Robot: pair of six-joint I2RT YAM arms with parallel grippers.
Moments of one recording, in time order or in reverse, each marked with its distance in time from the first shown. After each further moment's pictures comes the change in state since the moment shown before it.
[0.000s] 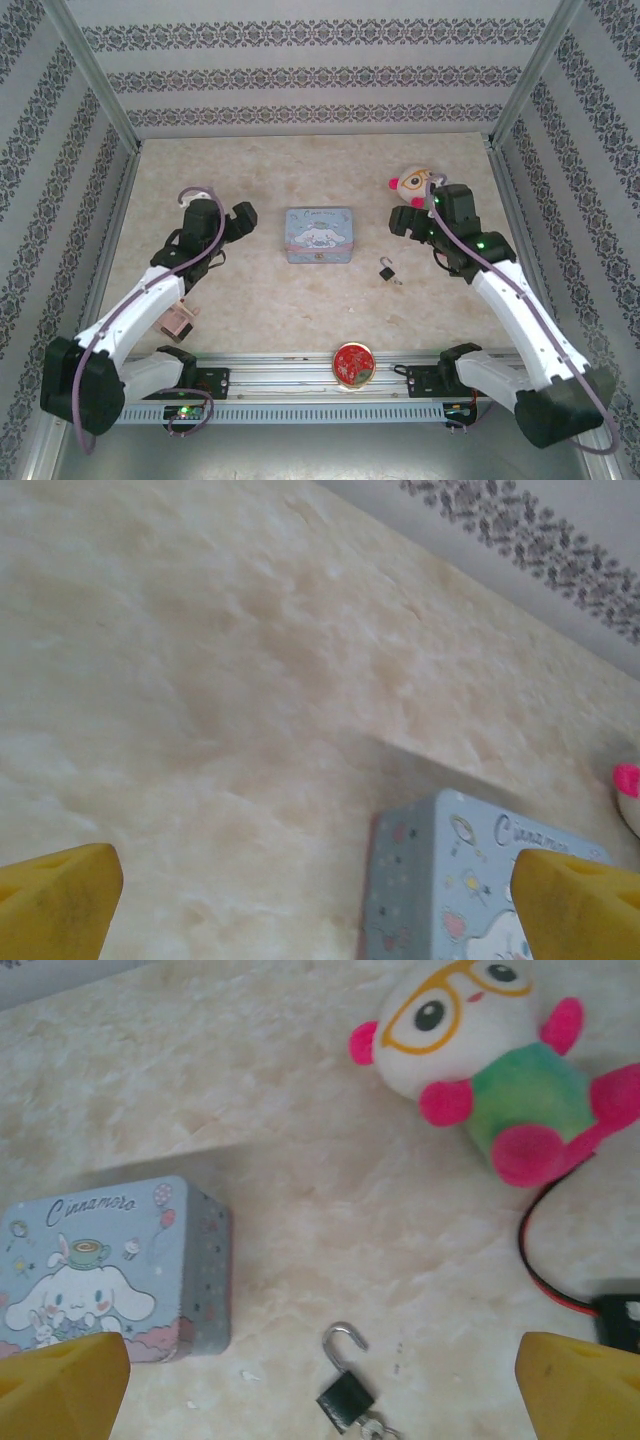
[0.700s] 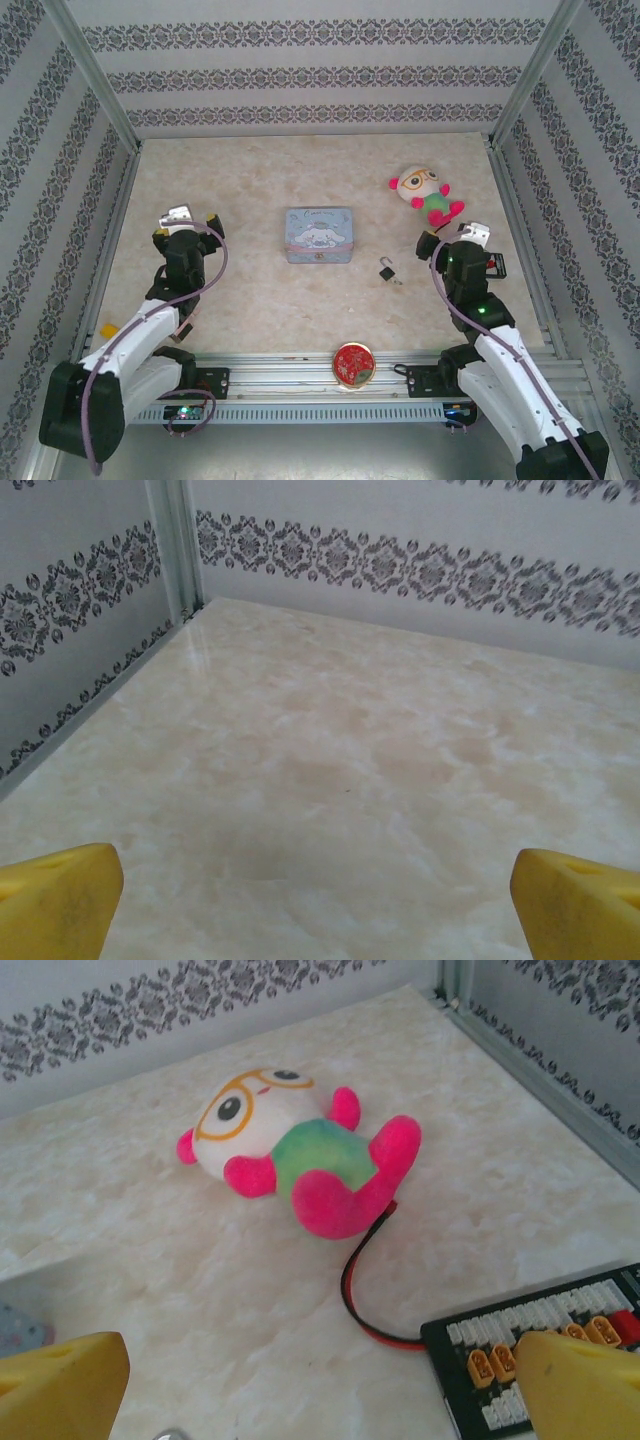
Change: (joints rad) left arm 0.110 -0.107 -0.346 0.501 -0.311 0.472; right arm -0.055 -0.383 -0.545 0.452 0.307 -0.035
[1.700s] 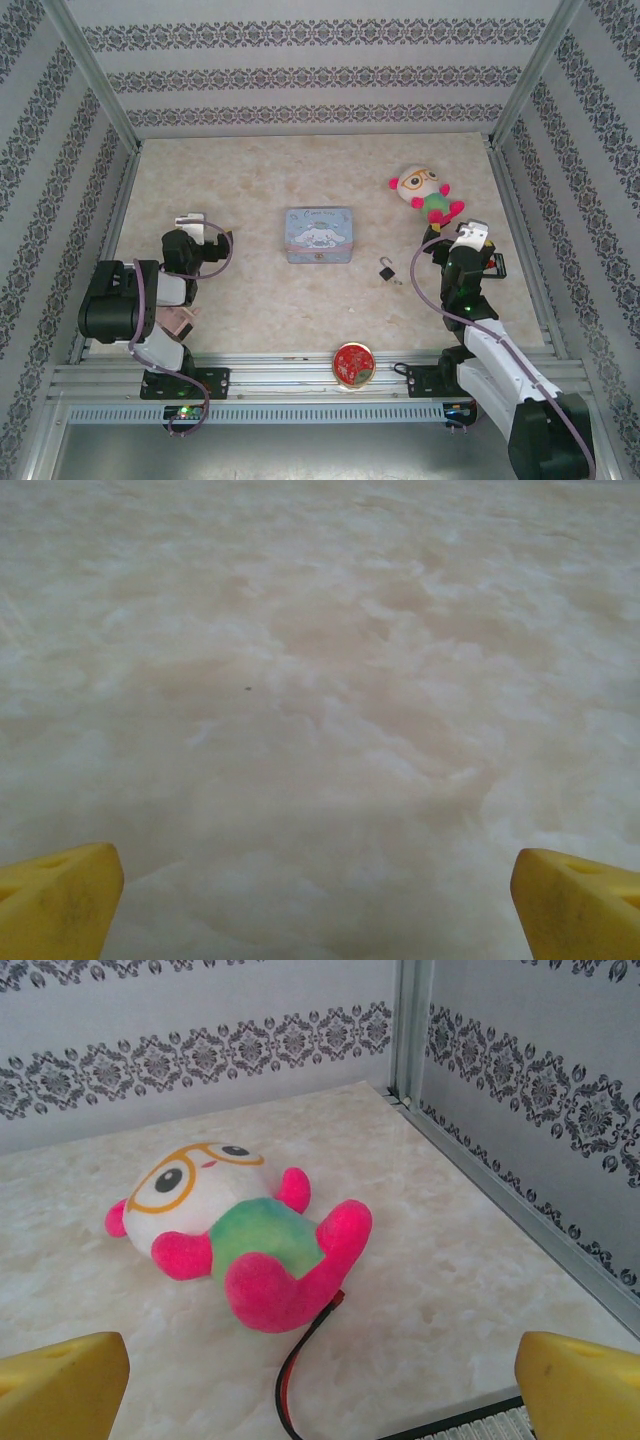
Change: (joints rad) left arm 0.270 0.612 -0.050 0.566 0.643 0.188; right arm -0.084 0.178 -0.180 0.541 0.050 -0.203
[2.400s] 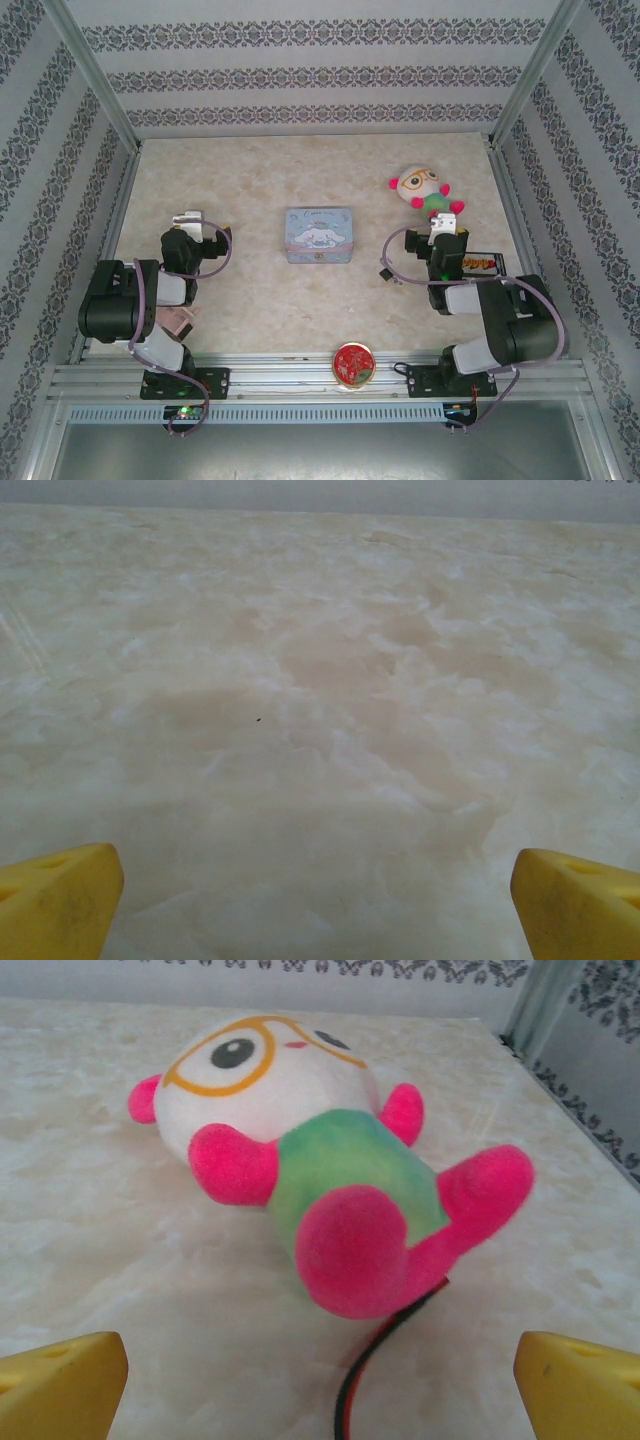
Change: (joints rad) left arm -0.001 0.001 0.001 0.047 -0.036 -0.023; right arm -0.041 0.669 0.039 0.542 -0.194 -0.178
